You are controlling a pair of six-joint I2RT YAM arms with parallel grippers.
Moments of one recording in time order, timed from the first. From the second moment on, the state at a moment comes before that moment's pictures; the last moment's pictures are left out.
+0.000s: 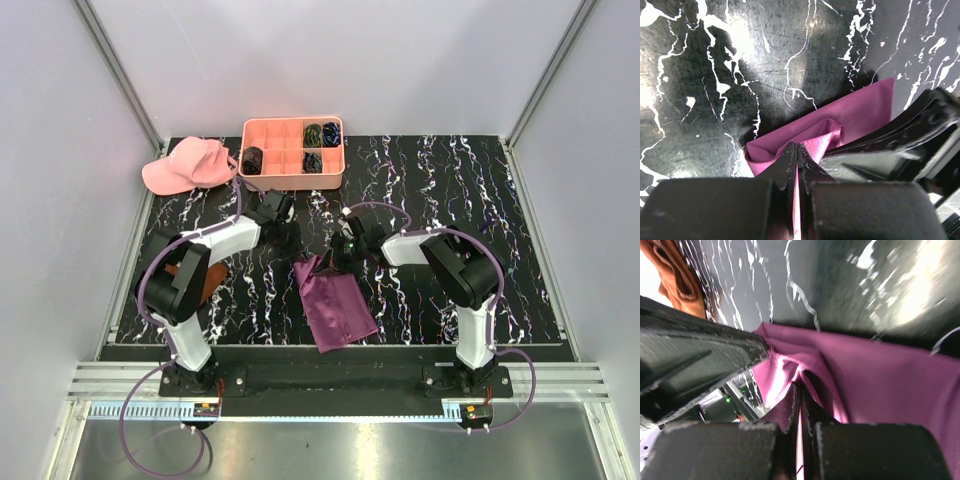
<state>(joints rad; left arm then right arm) -0.48 1.76 1.08 -0.39 0.24 -0.68 0.63 1.98 1.01 0.16 -0.54 0.91</state>
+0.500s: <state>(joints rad) -0.48 1.77 1.07 -0.34 0.26 -0.69 0.58 2.06 1.06 0.23 -0.61 0.95</state>
